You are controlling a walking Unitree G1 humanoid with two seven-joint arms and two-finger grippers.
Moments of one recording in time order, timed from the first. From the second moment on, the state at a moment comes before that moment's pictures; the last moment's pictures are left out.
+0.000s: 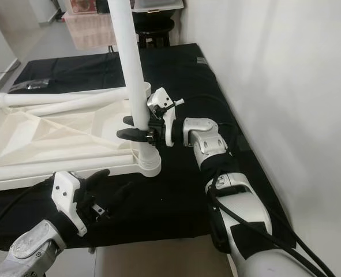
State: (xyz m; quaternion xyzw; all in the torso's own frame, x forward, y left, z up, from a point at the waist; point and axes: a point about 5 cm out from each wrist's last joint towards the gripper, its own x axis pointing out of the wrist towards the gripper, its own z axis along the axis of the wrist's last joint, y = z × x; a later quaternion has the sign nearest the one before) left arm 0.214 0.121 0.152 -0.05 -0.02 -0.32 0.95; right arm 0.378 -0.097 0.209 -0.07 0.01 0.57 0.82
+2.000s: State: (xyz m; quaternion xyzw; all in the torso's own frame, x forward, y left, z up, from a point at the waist) left arm 0.219 0.124 0.149 -0.07 -0.02 -0.31 0.95; right arm 0.334 -0.067 0.177 -0.02 -0.02 0.26 0.96
